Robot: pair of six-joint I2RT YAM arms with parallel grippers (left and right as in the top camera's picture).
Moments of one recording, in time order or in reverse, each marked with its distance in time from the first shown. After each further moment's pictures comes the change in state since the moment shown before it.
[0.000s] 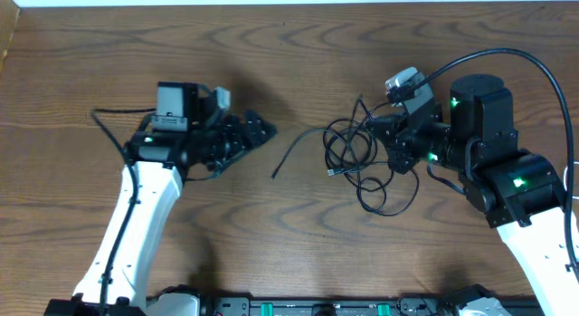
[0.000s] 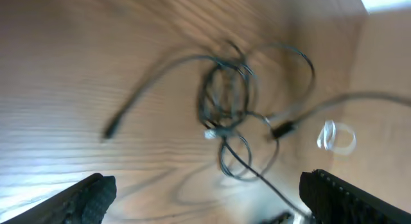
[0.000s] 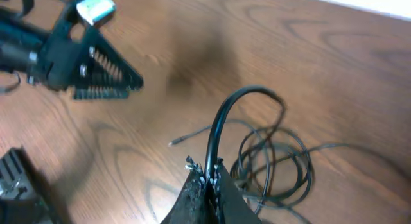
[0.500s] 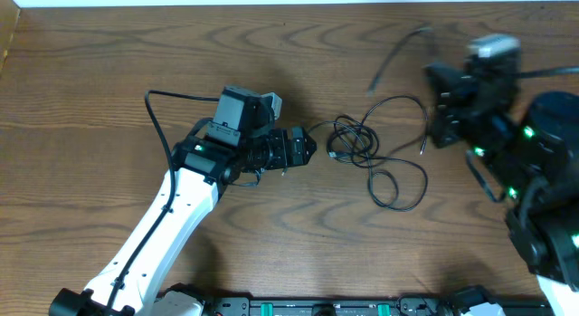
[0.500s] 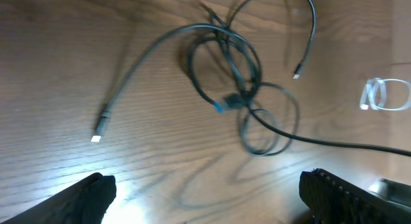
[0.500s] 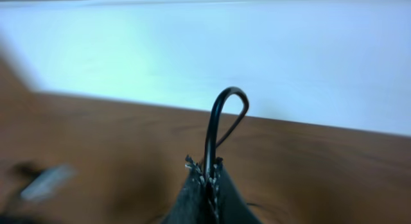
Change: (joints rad) left arm -0.285 0.000 0.000 0.077 -0.220 0.025; right arm -0.041 -0.174 0.091 0.131 0.450 0.141
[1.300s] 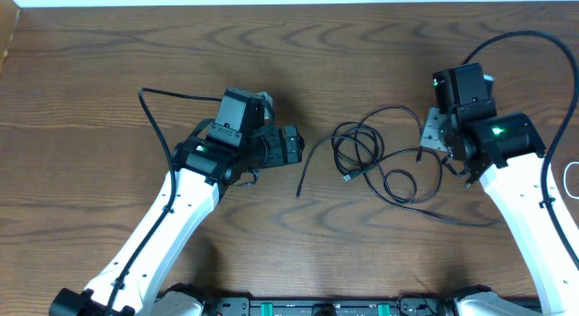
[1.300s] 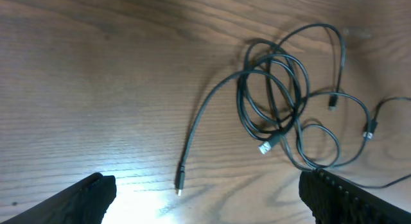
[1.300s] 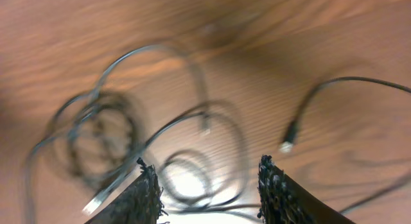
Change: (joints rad) left arm -0.005 0.000 0.000 -0.023 -0.180 0.000; right arm -0.032 0.386 -0.020 -0.460 0.248 0.380
